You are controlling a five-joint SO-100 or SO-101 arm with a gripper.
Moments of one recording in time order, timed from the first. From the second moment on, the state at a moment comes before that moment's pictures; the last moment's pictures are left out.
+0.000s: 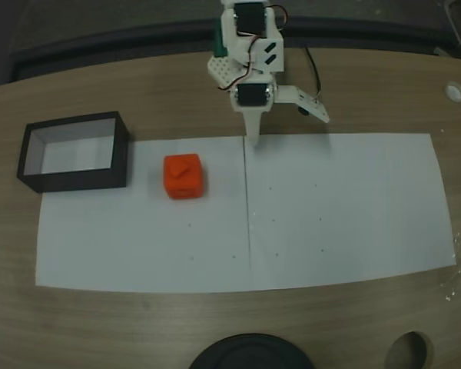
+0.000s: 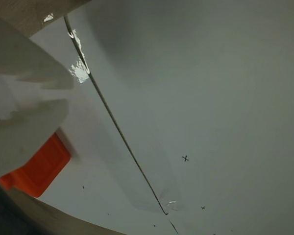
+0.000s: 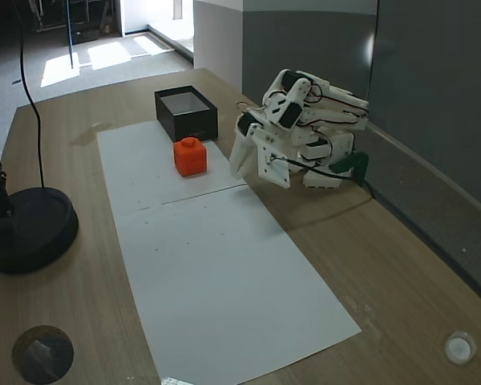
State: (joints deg) arm 0.4 197.8 175.1 73.3 6.2
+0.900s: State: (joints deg) arm -0.3 197.8 175.1 73.3 6.4
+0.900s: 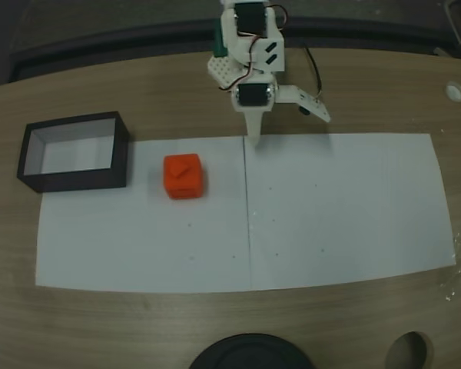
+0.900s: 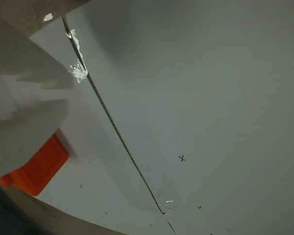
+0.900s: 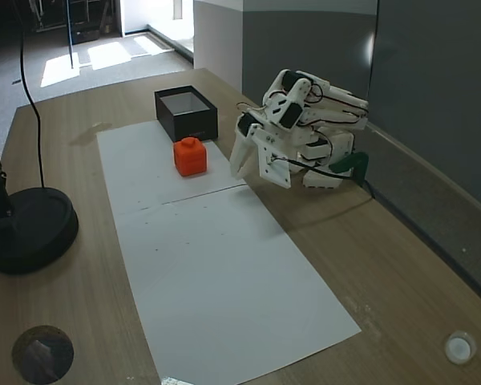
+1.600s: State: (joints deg) arm 19.7 197.8 159.8 62.0 -1.5
